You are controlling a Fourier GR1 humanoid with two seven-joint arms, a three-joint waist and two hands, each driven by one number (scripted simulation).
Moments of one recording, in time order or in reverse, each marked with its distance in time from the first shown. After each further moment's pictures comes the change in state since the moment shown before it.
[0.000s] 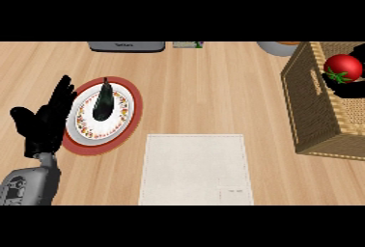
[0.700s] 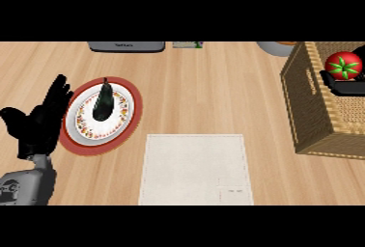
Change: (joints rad) left arm 0.012 0.005 0.010 -0.045 0.010 -0.009 0.028; right arm -0.089 0.070 -0.054 0.279 0.146 -0.032 -0.139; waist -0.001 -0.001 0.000
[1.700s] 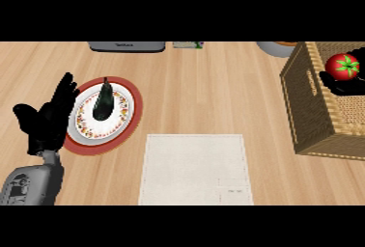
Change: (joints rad) left arm -0.029 -0.024 -0.014 0.034 -0.025 0.021 -0.012; right arm -0.127 0.045 -0.024 0.297 0.186 -0.066 -0.059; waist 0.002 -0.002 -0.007
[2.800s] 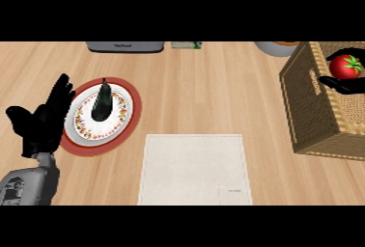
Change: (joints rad) left arm 0.017 0.012 0.012 -0.017 0.011 -0.014 0.006; right arm -0.043 0.015 -0.152 0.119 -0.102 0.106 0.019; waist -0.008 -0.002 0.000
